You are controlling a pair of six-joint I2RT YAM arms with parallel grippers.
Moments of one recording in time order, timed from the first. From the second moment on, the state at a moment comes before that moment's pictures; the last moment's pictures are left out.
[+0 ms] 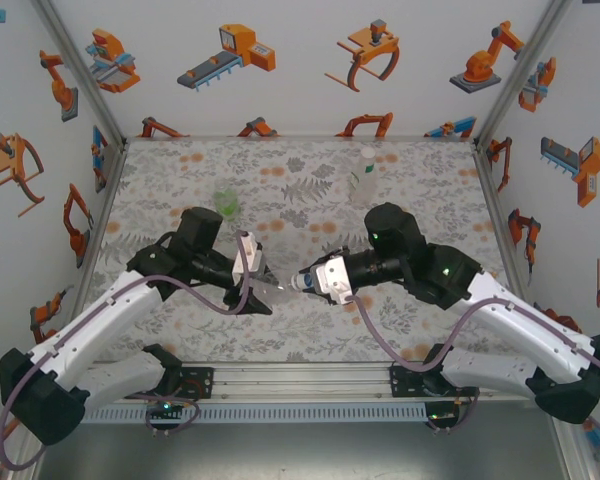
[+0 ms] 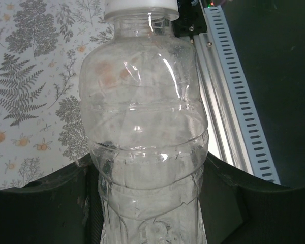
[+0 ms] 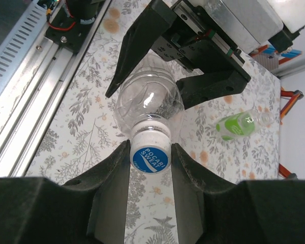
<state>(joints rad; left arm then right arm) -0.66 1.05 0.90 -0.65 0.98 0.70 0.95 1.04 1.14 -0.58 -0.66 -0.89</state>
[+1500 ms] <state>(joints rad) -0.67 0.90 0.80 -0.52 0.52 0.65 0.85 1.25 1.16 -0.41 -0.39 0.91</state>
